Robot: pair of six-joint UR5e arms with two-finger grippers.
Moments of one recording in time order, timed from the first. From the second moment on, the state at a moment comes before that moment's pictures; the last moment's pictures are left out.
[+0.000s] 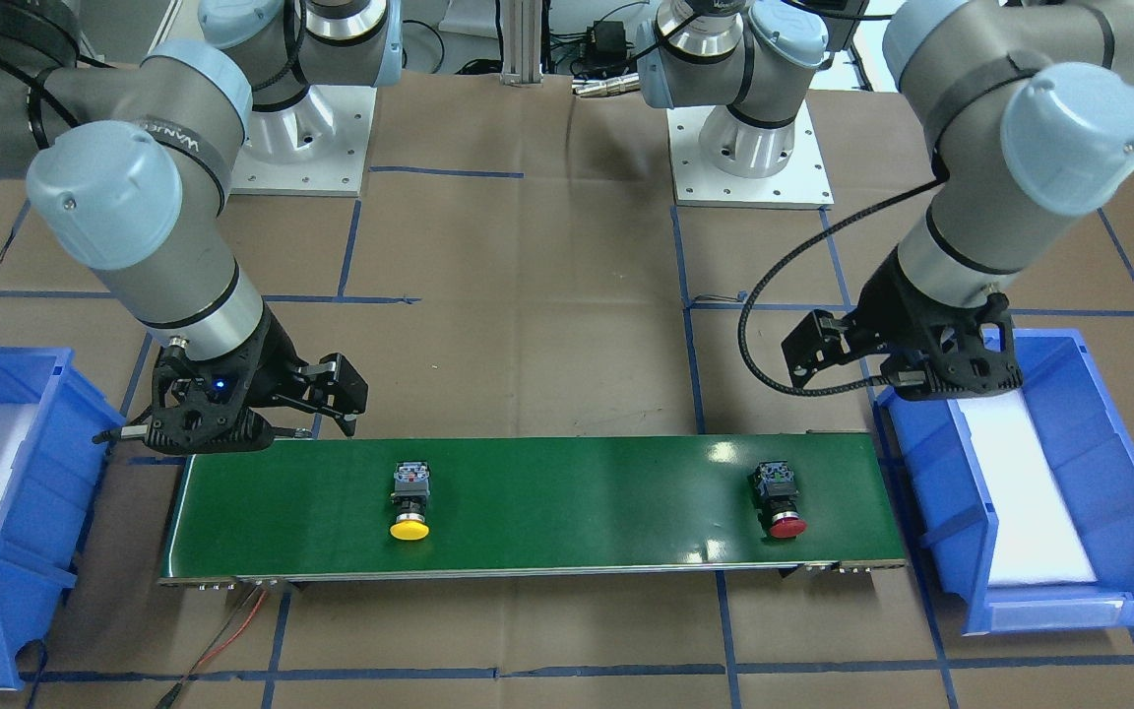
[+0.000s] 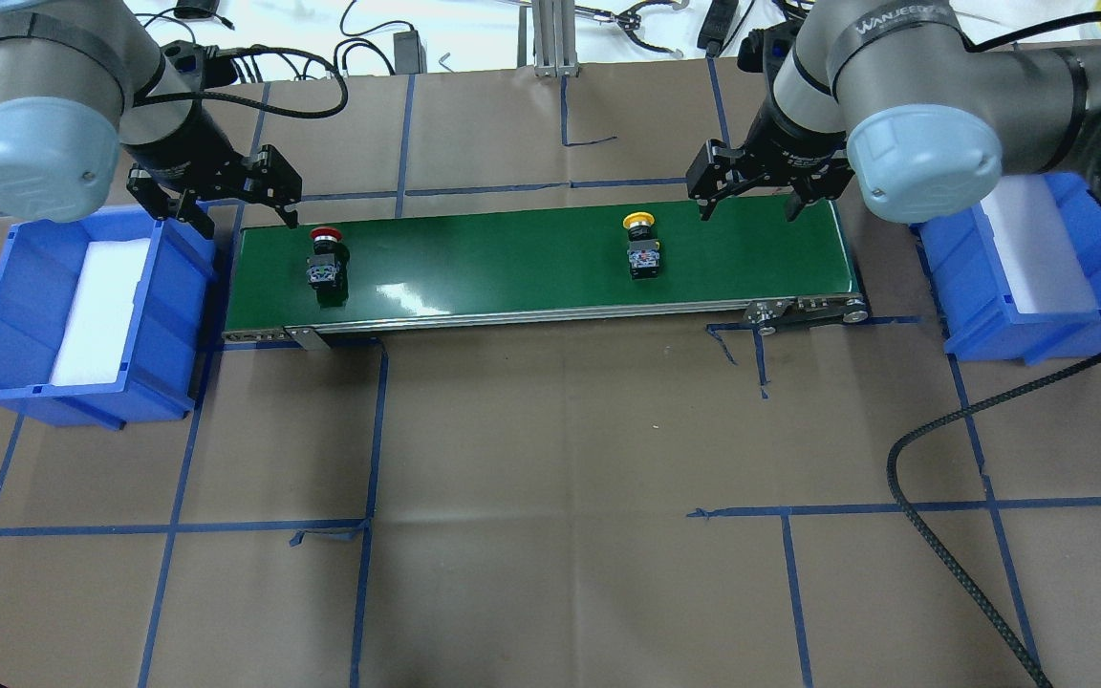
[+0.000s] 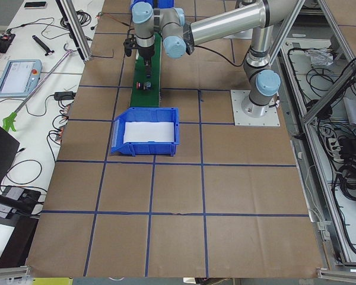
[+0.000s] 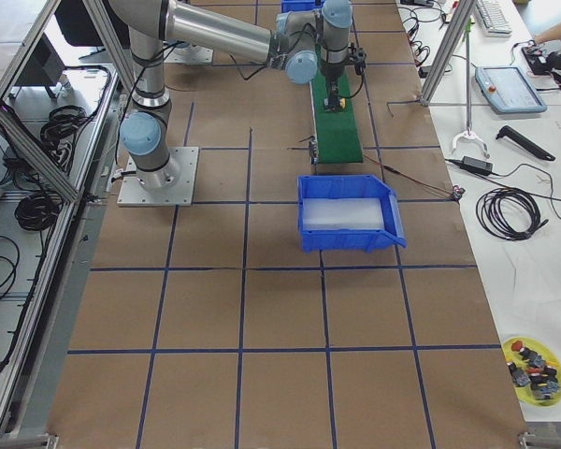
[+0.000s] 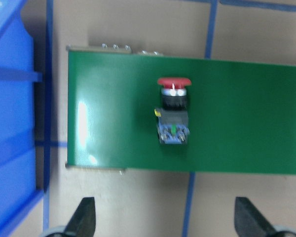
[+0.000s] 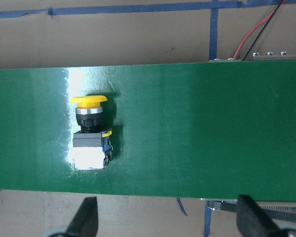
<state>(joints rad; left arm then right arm) -1.45 -1.71 -1.60 -1.43 1.53 0.03 1.59 -1.30 1.65 -2.01 -1.44 0.01</state>
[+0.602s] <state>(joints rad) -1.53 -1.61 -1.58 -1.56 1.54 -0.04 1.59 -1.20 1.58 -2.03 -1.36 0.03</state>
